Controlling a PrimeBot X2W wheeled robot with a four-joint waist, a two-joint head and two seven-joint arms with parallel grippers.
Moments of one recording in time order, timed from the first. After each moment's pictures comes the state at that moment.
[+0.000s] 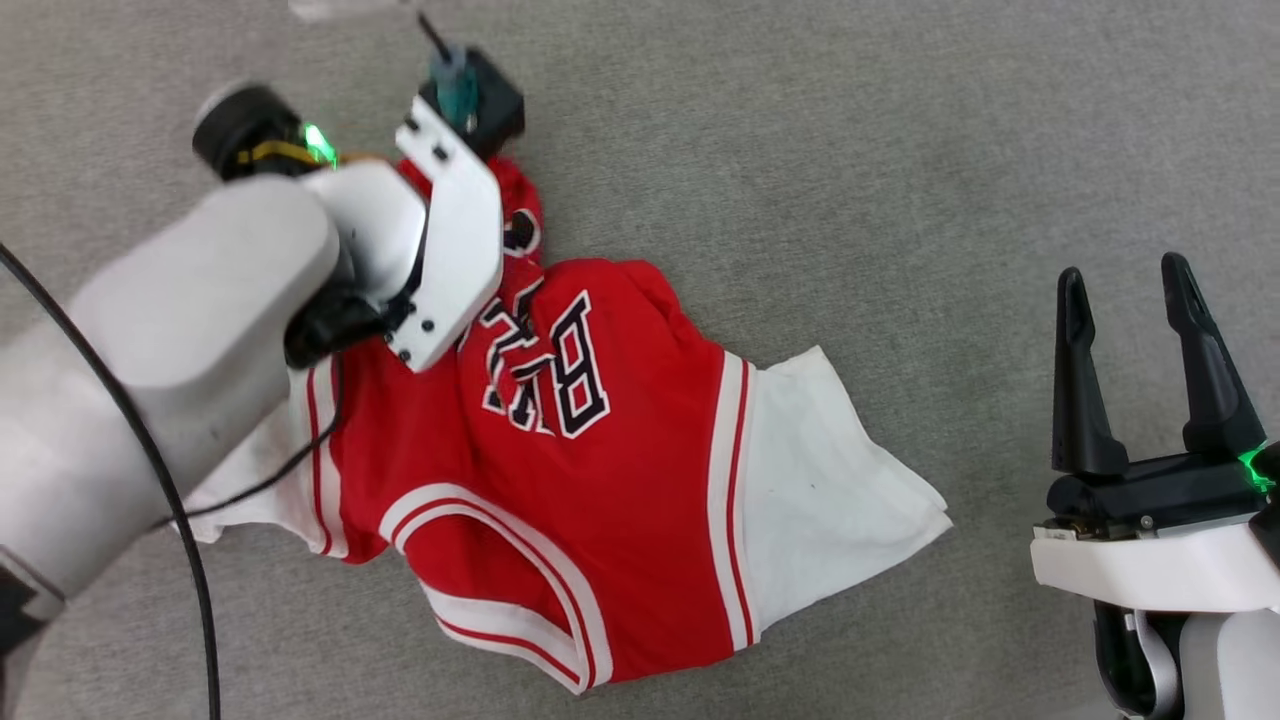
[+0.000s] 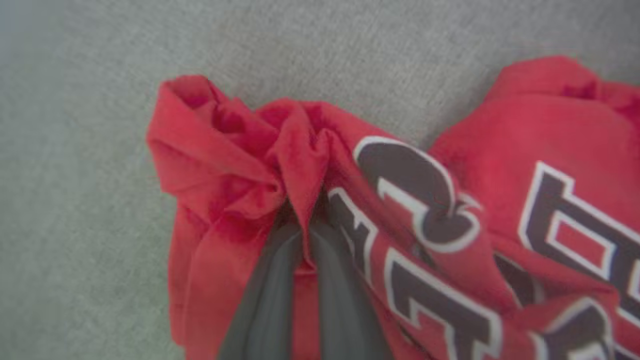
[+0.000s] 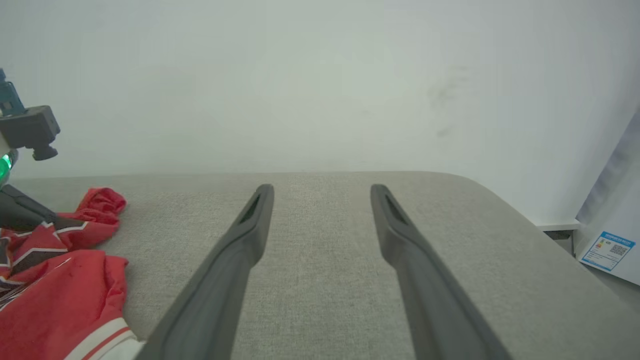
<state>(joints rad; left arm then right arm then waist) -1.30 0.61 -1.28 0.41 -0.95 -0.13 0.58 -0.14 -0.05 -0.01 -0.17 0.11 0.13 -0.26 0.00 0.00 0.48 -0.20</state>
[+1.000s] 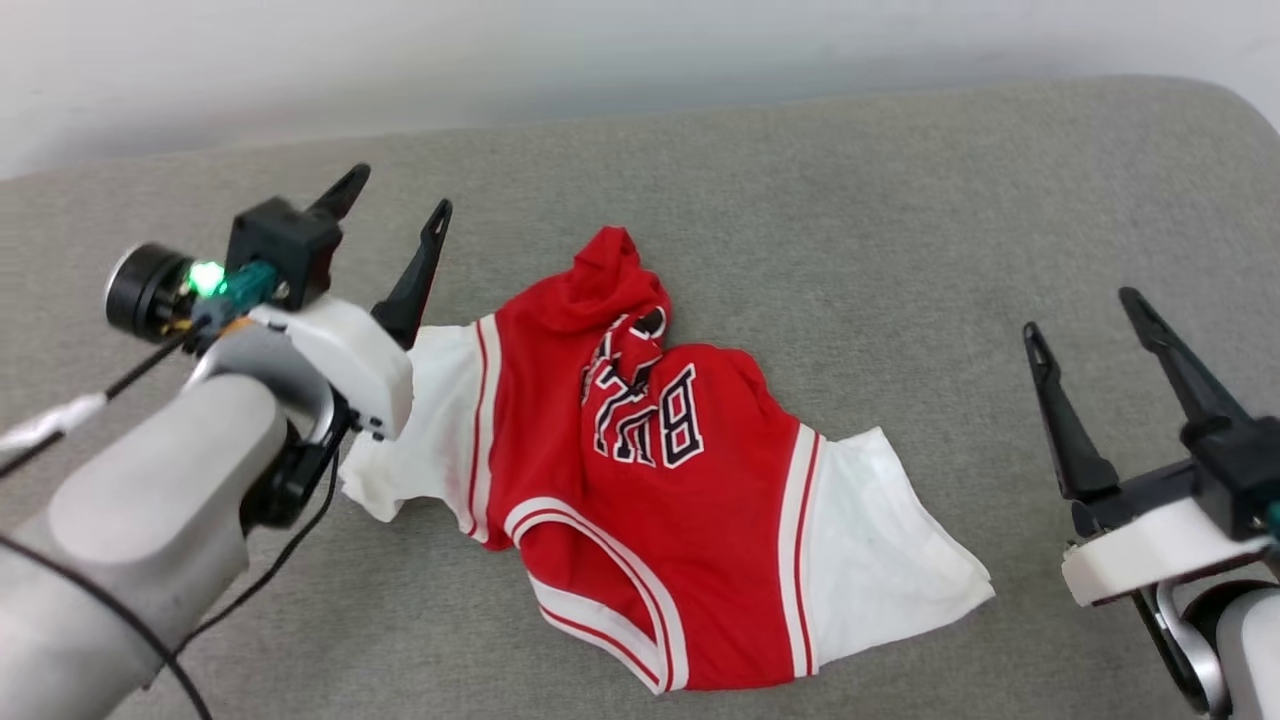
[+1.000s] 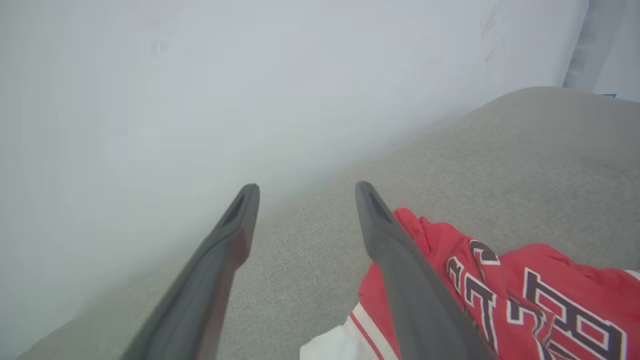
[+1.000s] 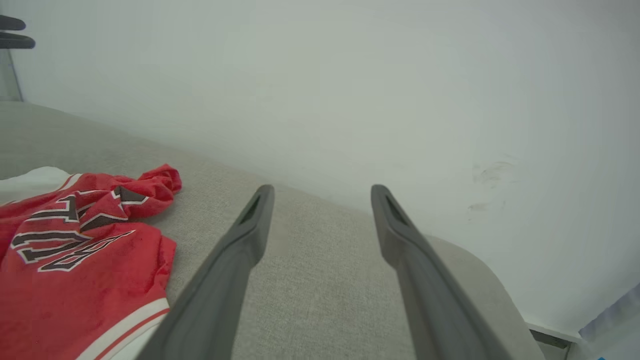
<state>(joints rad) -0.92 0.69 -1.08 0.35 -0.89 0.19 -0.26 -0.16 -0.29 0.08 -0.09 0.03 0.13 -0.11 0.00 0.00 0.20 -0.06</state>
